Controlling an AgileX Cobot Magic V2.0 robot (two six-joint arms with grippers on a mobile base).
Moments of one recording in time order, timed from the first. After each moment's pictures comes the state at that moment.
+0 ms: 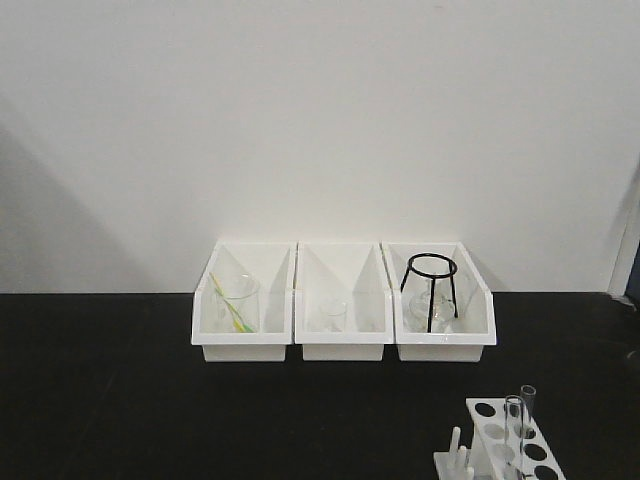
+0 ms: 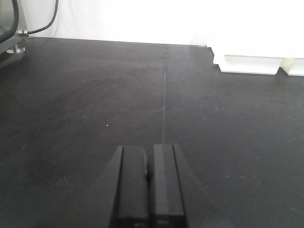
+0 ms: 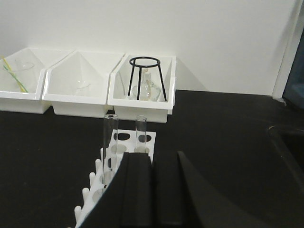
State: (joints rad) left arm 0.08 -0.02 0.03 0.05 0.29 -0.16; right arm 0.09 0.53 -0.24 -0.04 -0.01 0.01
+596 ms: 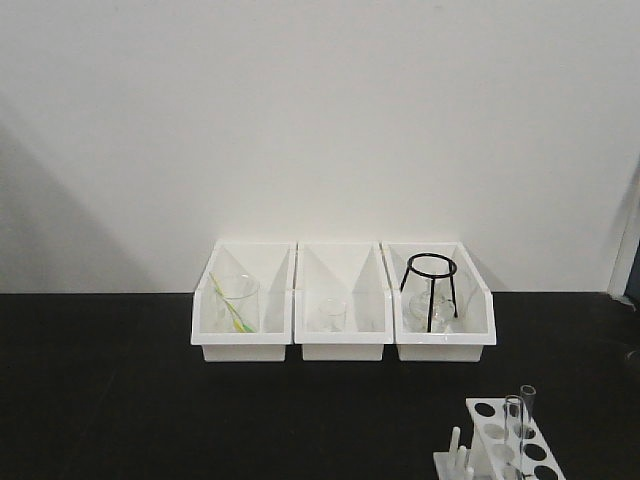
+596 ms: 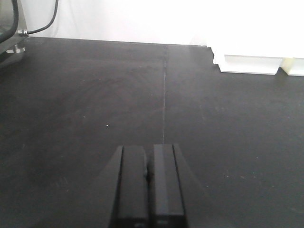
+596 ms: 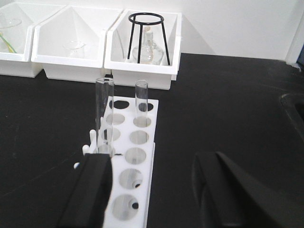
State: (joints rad) left arm 0.08 -0.02 0.03 0.05 0.29 -0.16; right arm 0.09 0.81 -0.24 -0.07 -0.16 0.01
